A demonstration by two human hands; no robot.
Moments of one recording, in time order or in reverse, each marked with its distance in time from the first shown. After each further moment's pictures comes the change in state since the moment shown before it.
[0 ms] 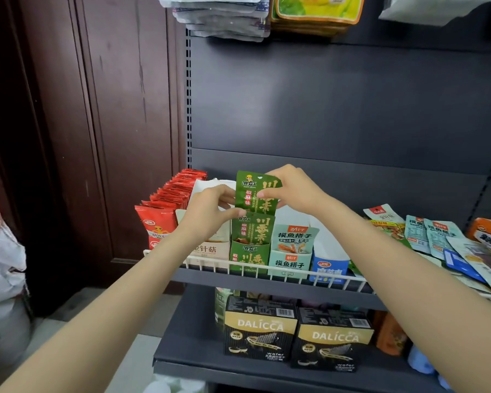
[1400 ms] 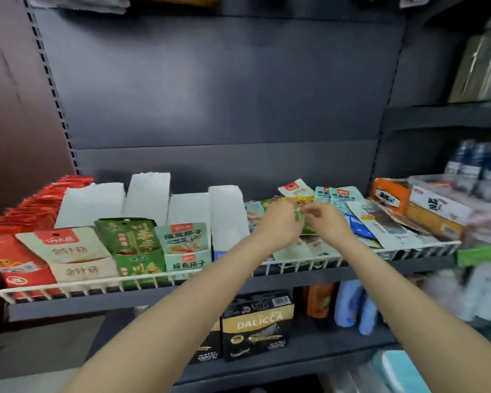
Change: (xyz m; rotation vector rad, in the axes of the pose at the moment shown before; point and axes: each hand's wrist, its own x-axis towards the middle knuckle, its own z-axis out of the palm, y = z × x) left_hand 0.015 0.188 0.223 0.090 -0.453 0.141; right_hand -0.150 0.202 -0.080 -0.086 0.385 0.595
